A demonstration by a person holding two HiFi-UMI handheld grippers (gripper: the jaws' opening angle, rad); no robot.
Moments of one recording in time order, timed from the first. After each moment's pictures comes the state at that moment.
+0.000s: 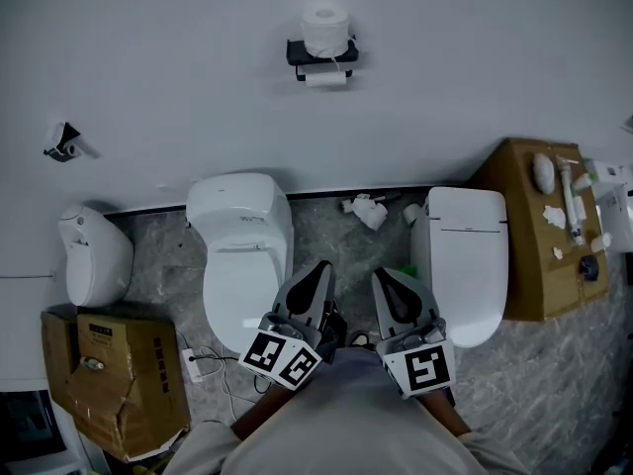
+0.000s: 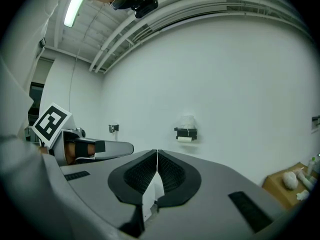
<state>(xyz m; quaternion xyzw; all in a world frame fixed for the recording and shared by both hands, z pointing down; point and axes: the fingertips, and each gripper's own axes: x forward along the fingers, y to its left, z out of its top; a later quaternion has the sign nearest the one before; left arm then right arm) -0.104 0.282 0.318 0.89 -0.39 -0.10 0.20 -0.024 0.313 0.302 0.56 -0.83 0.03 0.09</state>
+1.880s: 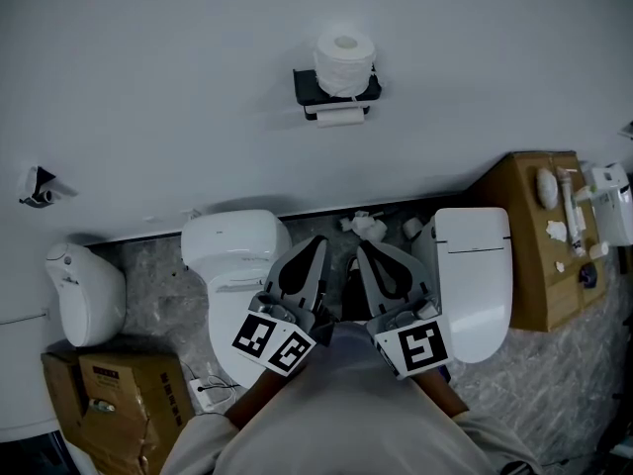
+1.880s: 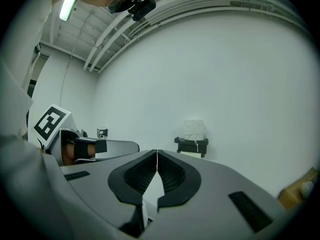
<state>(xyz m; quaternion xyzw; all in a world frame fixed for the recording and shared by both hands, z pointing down) -0.127 0.089 0.286 0.91 -0.34 -0.14 0.20 -0.066 0.114 0.276 0.57 -0.82 0.00 0.05</state>
